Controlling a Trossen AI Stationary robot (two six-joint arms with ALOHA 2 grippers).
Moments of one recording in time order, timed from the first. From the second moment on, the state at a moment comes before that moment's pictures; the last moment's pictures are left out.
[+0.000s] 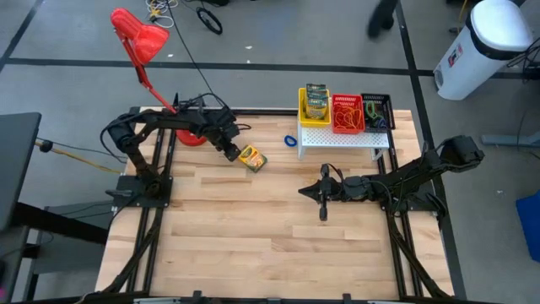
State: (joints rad) left arm 0.67 1.68 0.85 -0.36 0.25 -0.08; right arm 0.24 1.34 0.34 0.76 0.31 0.09
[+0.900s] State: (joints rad) left arm 0.59 1.72 0.85 -0.26 0.30 -0.12; right arm 0.24 1.34 0.34 0.76 0.31 0.09
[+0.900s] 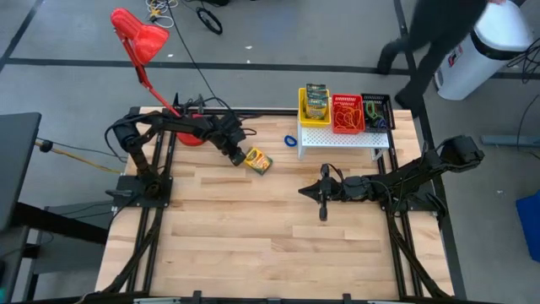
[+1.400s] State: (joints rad) left arm 0.58 1.53 0.85 -0.33 0.21 -0.03; right arm 0.24 1.34 0.34 0.76 0.31 0.09
